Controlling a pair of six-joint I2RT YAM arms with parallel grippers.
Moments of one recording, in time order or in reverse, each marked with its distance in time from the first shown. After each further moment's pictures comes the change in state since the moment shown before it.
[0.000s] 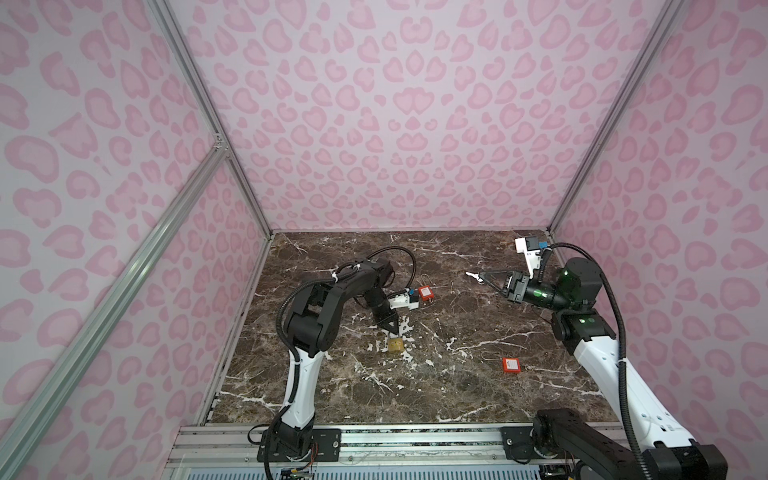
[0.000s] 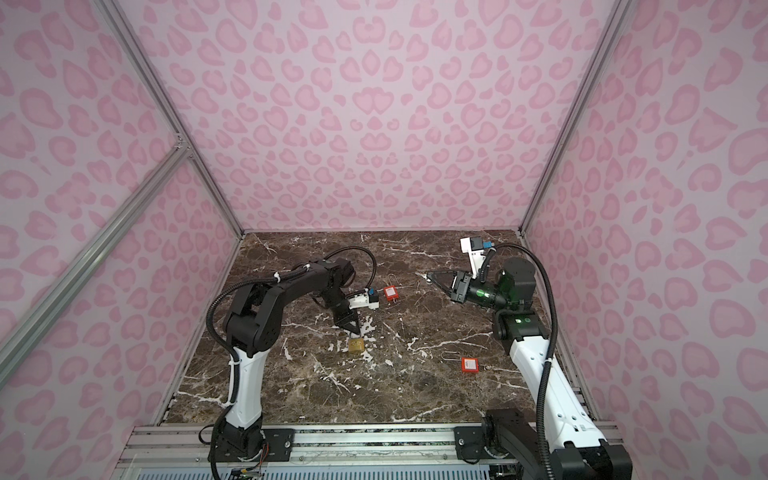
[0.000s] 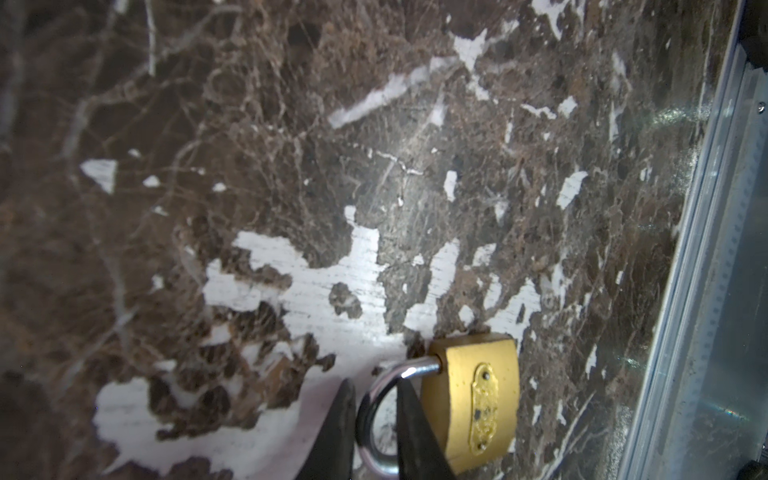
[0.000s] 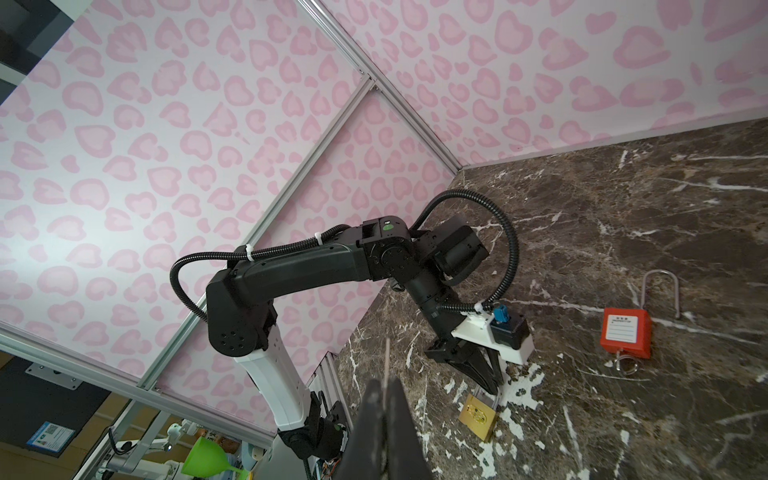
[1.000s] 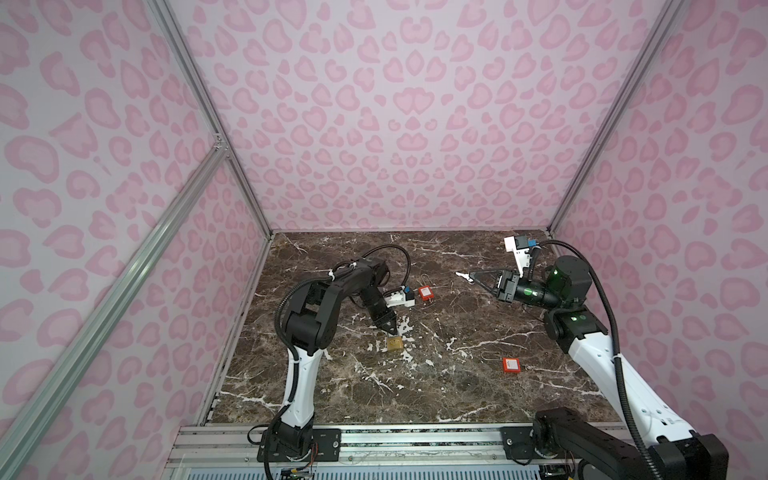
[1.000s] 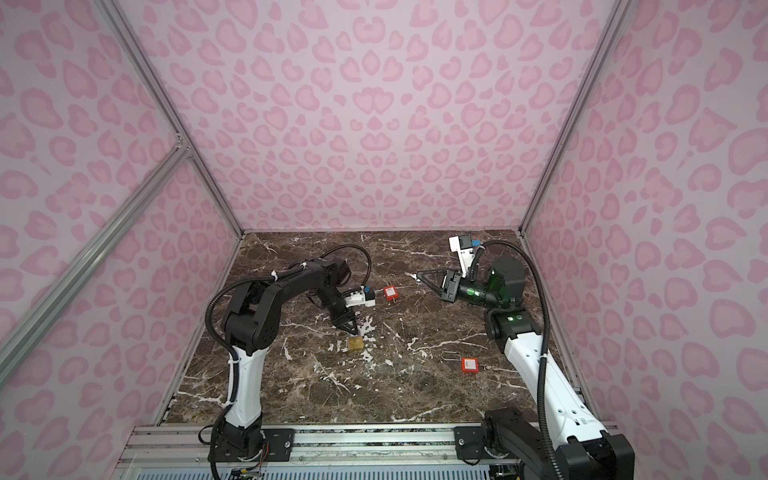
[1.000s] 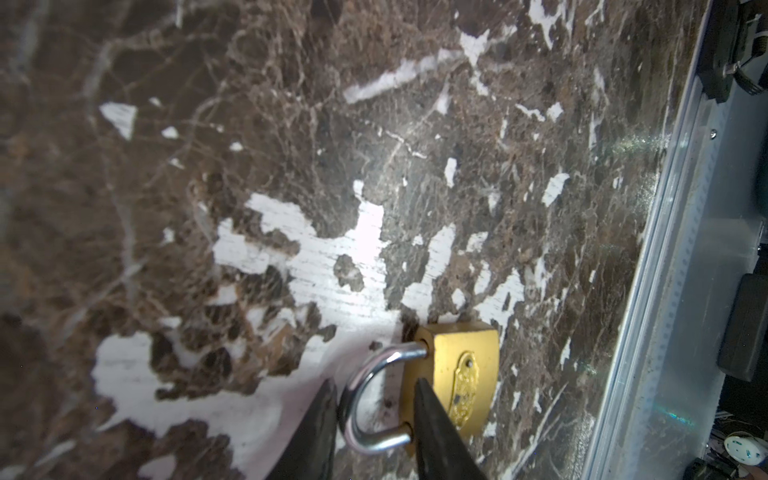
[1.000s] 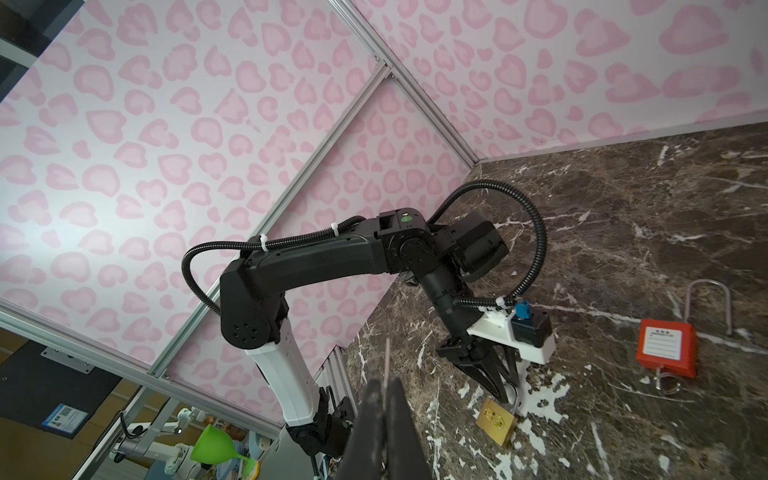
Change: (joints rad) left arm 0.032 0.008 0.009 -0.037 0.038 -0.029; right arm 0.086 0.020 0.015 0.027 0.044 0.014
